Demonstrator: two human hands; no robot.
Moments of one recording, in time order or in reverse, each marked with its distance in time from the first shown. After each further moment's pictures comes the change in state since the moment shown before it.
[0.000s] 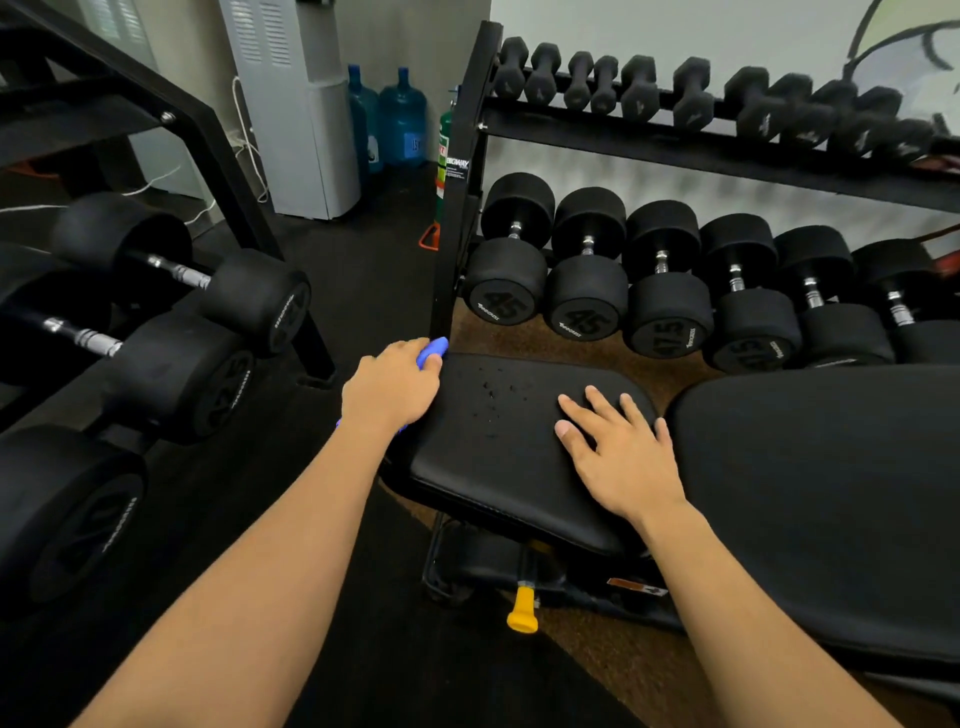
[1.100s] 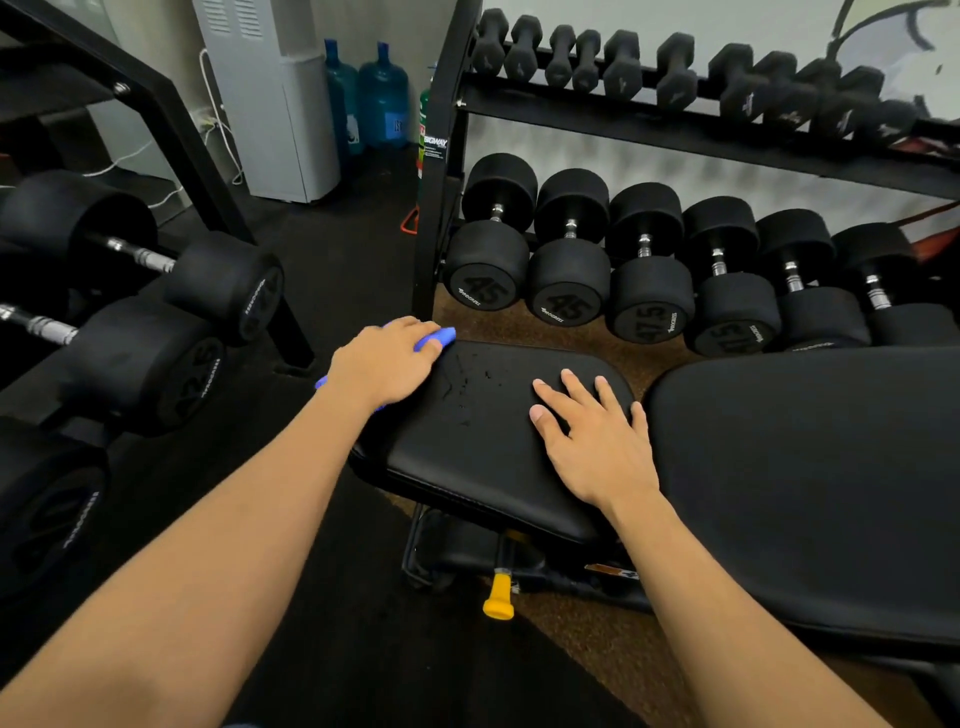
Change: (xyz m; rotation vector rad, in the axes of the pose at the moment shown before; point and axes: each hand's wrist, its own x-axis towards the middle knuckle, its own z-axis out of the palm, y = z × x) left_hand 0.017 0.016 0.002 0.122 -0.095 0.230; right_hand 0.001 -0.001 0.002 0.003 0.021 0.024
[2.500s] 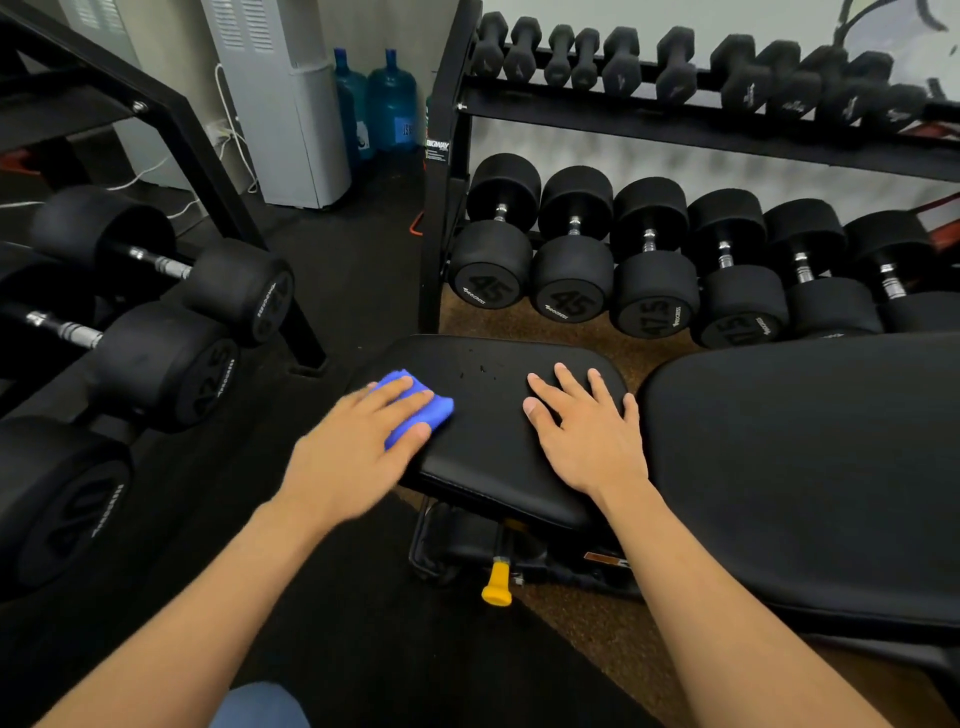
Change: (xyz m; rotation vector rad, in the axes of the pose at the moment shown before) left_hand -0.122 -0.014 0.023 0.015 0.081 0.133; right_hand -0.001 0.003 0.000 0.012 0.013 -0.032
